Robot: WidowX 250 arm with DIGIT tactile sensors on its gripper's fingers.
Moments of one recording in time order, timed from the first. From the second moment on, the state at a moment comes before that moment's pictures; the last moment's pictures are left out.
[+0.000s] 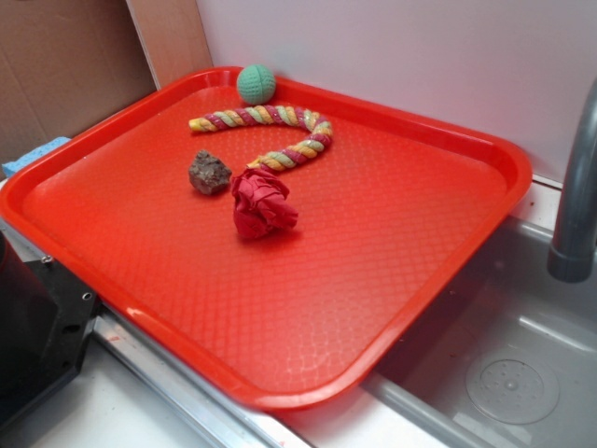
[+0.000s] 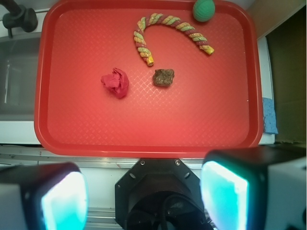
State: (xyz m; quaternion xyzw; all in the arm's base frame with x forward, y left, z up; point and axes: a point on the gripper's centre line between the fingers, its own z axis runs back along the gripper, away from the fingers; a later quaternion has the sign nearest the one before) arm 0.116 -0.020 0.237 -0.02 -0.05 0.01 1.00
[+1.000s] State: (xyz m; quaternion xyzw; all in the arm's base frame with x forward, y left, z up) arm 0.156 -0.006 0.188 0.02 -0.17 0.08 0.98
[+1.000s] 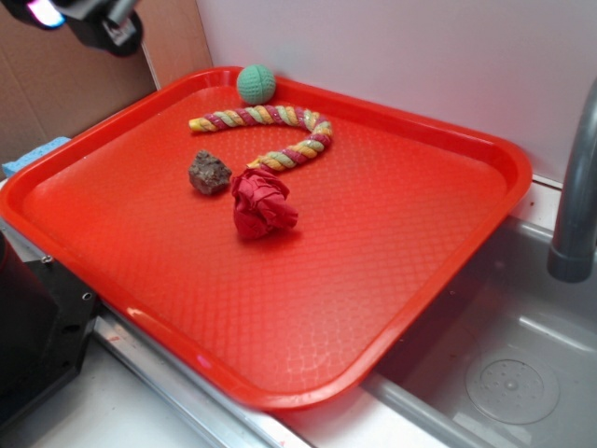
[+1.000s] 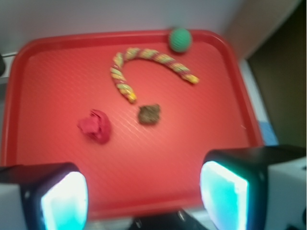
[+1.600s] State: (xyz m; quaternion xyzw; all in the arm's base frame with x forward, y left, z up) arm 0.233 0.051 0.123 0.02 -0.20 0.10 0.97
